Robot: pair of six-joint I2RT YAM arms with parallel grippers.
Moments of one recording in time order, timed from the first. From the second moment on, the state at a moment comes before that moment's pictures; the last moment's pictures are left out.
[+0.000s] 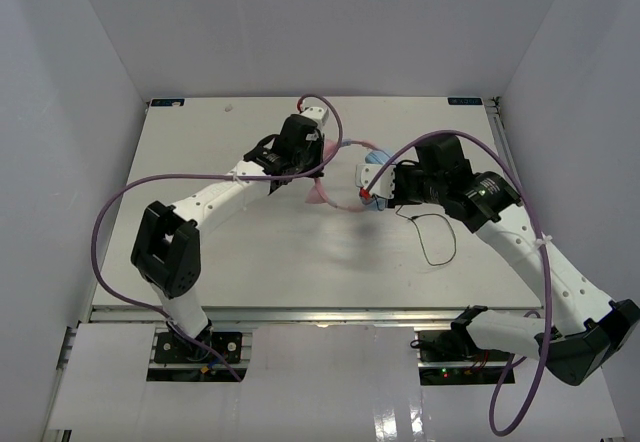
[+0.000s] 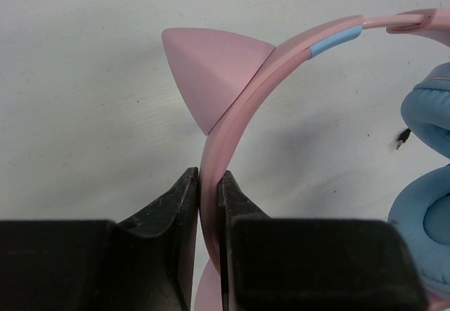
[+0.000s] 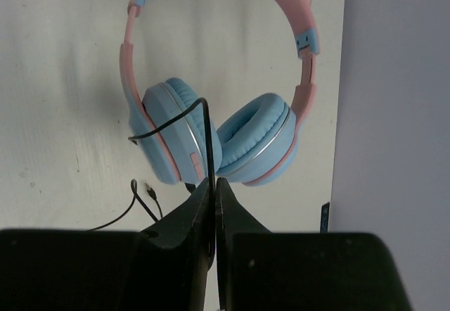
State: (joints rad) left arm -0.64 1.74 1.43 -0.33 -0.10 -0.29; right arm 0.62 1.15 1.28 -0.80 -0.19 -1.06
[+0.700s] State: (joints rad) left arm -0.64 1.82 1.44 -0.31 0.14 -0.20; right arm 0.64 1.14 1.20 -0.75 -0.11 -1.13
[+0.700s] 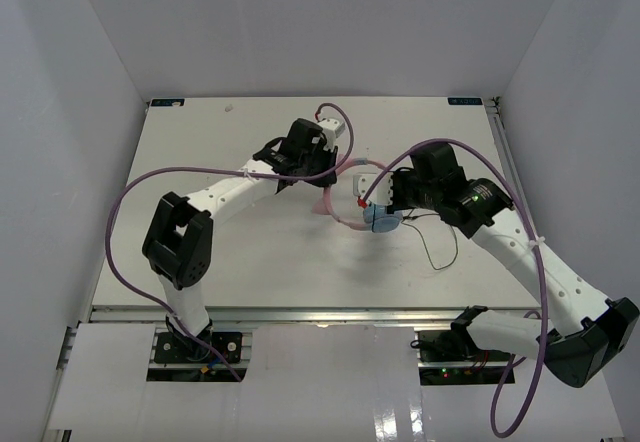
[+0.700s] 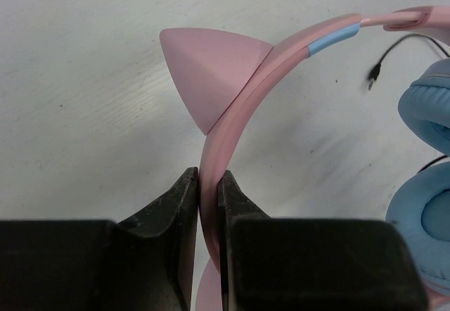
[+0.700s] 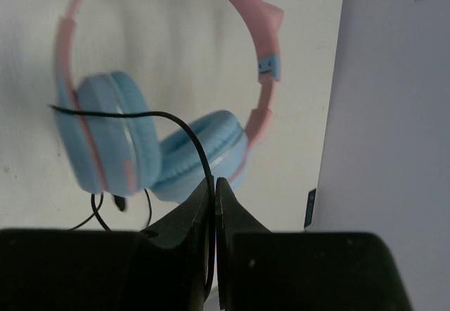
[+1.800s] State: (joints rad) left arm -0.64 1.65 1.23 -0.15 0.66 -0.06; right arm 0.36 1.14 1.11 -0.69 -0.47 -1.01
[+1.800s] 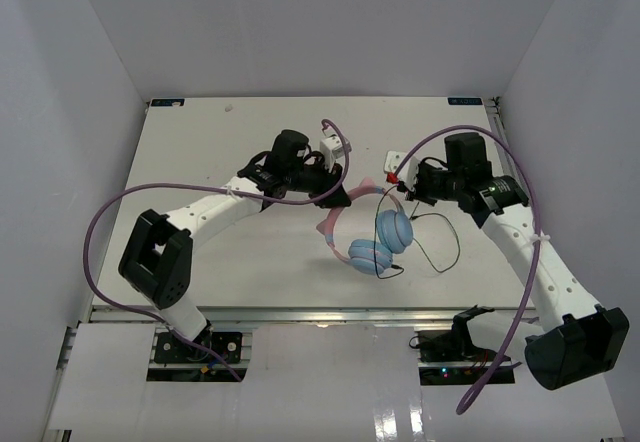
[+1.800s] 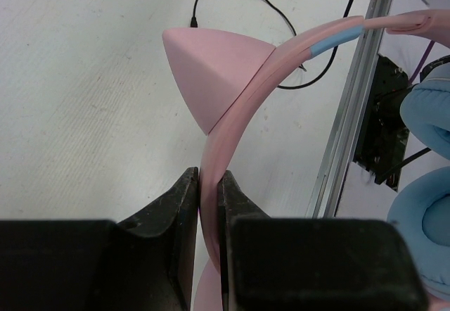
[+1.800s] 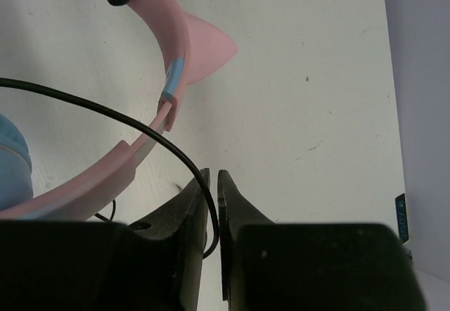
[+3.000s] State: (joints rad) left arm -0.64 1.37 1.37 -0.21 0.20 -0.46; right arm 0.18 1.42 0.78 0.58 -1.35 0.06
